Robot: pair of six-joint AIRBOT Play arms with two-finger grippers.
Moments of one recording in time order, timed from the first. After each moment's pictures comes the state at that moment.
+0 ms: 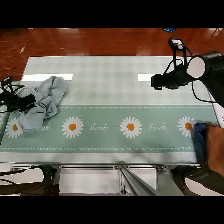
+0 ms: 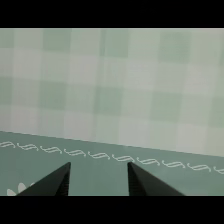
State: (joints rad) left arm 0.42 -1.49 1.01 1.39 -0.95 -1.45; right arm 0.28 -1.24 1.26 -1.57 1.13 1.81
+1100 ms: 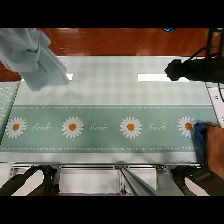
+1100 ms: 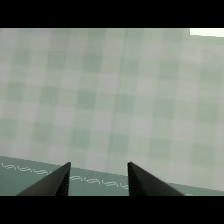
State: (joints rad) left arm 0.26 -1.05 1.59 0.83 -1.08 -1.32; right arm 0.28 -0.95 1.26 -1.57 1.07 1.79
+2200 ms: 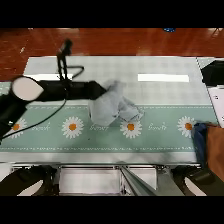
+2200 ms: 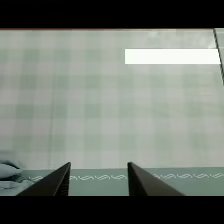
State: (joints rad) left arm -0.47 -1.06 0.94 0.81 -0.79 -1.47; right arm 0.28 -0.74 1.22 -1.84 1.22 1.90
